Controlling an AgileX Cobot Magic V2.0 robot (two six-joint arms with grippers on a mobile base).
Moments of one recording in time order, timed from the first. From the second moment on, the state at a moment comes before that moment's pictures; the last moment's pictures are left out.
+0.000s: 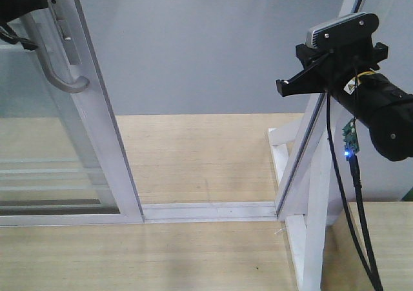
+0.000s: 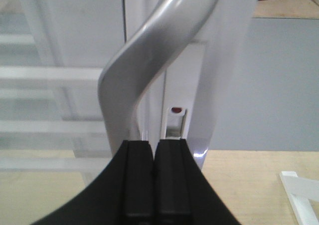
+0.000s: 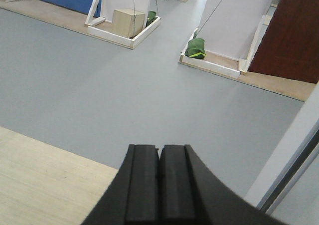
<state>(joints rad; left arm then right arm) -0.01 1.56 -1.26 0.06 0.18 -0.09 0.27 1.52 -0.76 0.05 -0.43 -0.22</state>
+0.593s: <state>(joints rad) -0.01 1.09 -0.77 0.06 0.10 -0.03 0.27 1.02 -0.76 0.06 0.15 -0.23</state>
